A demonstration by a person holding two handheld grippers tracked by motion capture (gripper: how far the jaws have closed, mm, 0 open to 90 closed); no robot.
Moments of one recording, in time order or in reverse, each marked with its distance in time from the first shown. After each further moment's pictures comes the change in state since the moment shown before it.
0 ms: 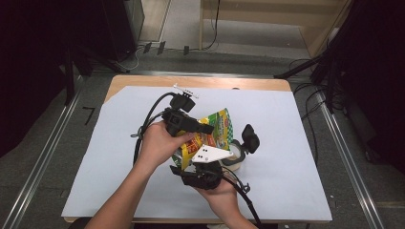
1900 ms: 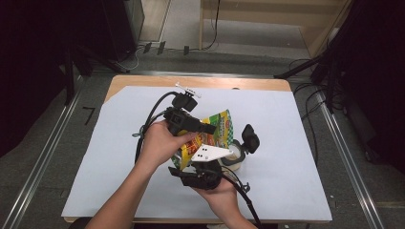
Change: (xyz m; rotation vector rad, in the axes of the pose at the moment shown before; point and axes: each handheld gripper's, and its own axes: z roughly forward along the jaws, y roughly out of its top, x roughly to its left) left arm -0.005 0.004 0.000 0.007 -0.026 0.006; right arm 0.002 0.005 -0.002 0.011 0.045 0.026
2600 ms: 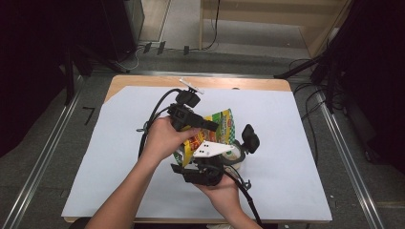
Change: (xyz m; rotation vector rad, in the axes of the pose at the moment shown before) left arm 0.008 0.011 0.010 0.020 -0.019 -0.022; right arm -0.009 0.003 0.000 0.019 -0.017 0.016
